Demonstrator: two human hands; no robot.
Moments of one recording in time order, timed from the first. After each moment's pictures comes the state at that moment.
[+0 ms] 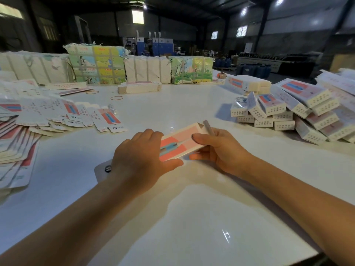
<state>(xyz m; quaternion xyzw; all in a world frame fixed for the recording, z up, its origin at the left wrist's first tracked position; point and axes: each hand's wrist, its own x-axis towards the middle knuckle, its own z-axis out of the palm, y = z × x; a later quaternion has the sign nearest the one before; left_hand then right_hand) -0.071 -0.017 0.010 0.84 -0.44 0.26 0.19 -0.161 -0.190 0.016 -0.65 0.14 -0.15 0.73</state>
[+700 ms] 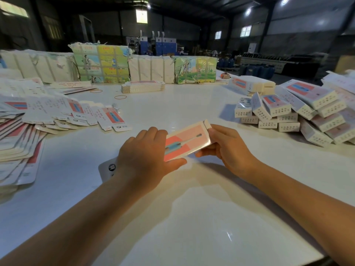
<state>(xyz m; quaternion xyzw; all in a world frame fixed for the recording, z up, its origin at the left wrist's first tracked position) -0.073 -0.015 0.009 0.81 -0.46 0.30 0.19 -0.162 -0.189 0.013 -0.72 0.07 -0.25 0.65</state>
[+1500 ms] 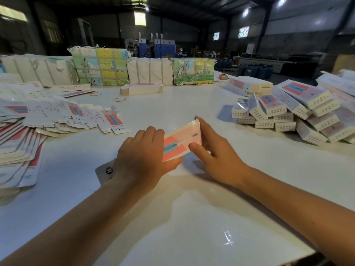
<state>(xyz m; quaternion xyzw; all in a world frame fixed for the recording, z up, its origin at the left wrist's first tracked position) -0.076 -0.016 0.012 0.80 -0.46 0.33 0.18 -0.172 -0.175 0.008 -0.89 0.02 -0.27 0.37</state>
